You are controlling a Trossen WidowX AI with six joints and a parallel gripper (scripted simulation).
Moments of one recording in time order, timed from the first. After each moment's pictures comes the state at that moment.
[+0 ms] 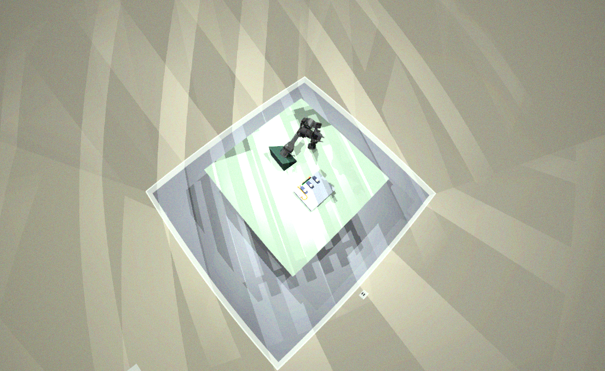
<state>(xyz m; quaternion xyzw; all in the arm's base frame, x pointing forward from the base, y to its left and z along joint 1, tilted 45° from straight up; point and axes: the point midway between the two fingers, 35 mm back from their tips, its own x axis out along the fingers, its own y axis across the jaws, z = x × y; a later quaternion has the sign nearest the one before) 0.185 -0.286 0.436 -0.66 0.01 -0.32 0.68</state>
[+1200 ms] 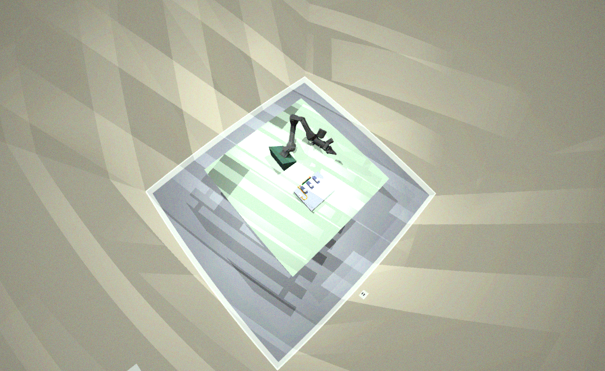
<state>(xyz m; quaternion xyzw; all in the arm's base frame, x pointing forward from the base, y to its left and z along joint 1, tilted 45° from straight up) 0.314 -0.094 0.372 -0.19 -0.09 -0.10 0.97</state>
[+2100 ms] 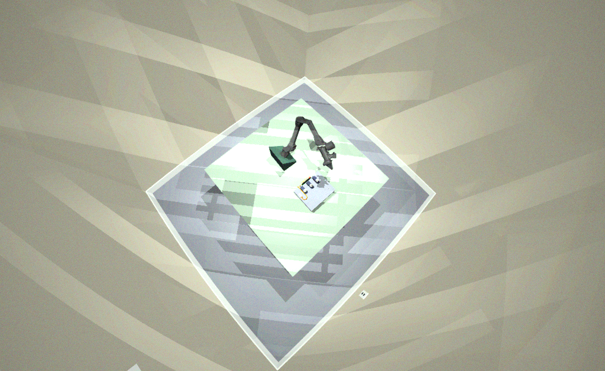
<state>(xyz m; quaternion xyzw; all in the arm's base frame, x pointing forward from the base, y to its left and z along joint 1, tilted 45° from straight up) 0.384 -0.039 0.256 -0.02 0.19 0.00 0.98</state>
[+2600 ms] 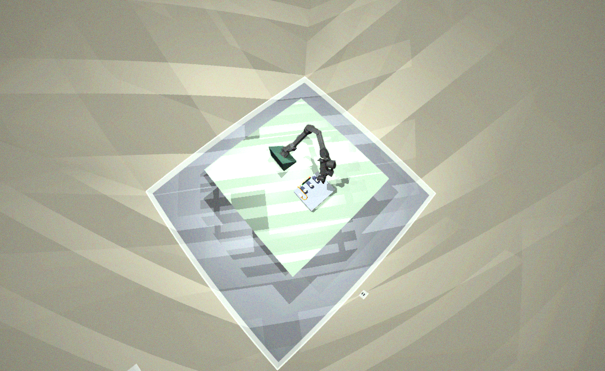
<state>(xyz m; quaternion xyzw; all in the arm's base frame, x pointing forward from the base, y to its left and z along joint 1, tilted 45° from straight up) 0.420 -0.100 0.148 0.04 0.41 0.04 0.91</state>
